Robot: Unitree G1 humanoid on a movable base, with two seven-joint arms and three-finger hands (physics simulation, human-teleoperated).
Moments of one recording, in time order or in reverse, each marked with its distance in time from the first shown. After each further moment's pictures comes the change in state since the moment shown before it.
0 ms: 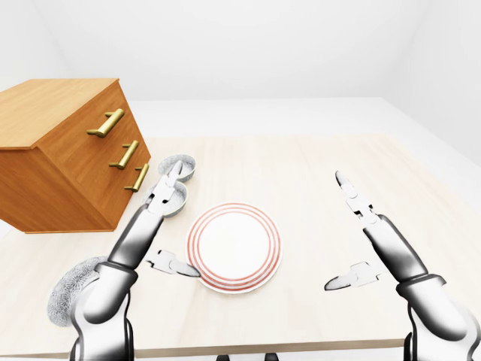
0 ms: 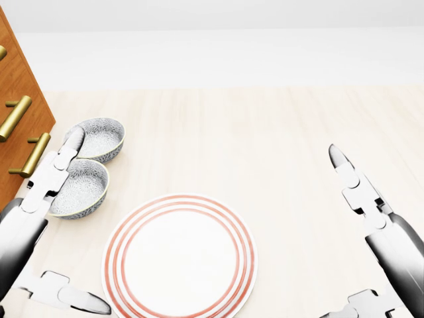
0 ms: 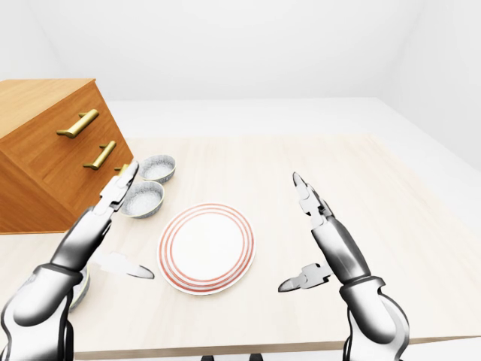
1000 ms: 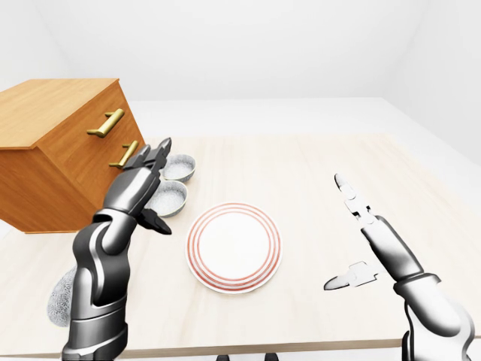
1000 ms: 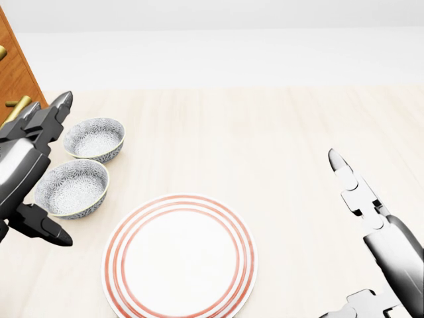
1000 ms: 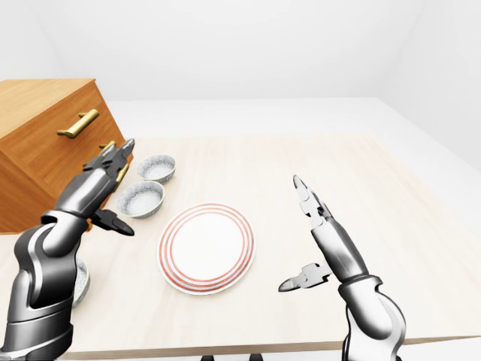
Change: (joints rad) left arm -0.347 0.210 -0.005 0.377 0.442 -0.058 0.061; right arm 0.000 -0.004 0.001 0.041 0.000 0.000 -0.011
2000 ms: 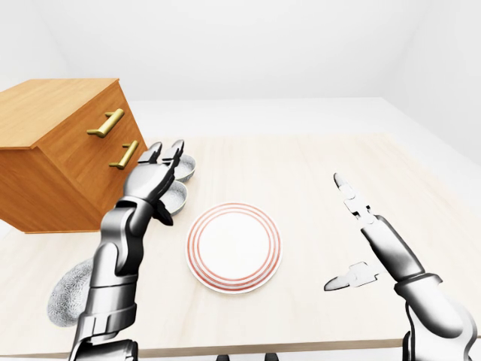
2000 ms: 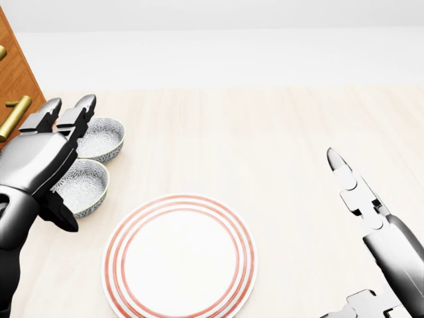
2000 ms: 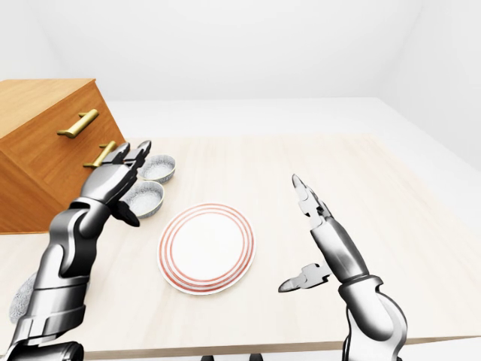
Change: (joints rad) left arm -0.133 0.018 -0.075 0.286 0.209 -0.116 0.134; right arm -0.001 0.000 0.001 -0.017 -0.003 0.000 0.012
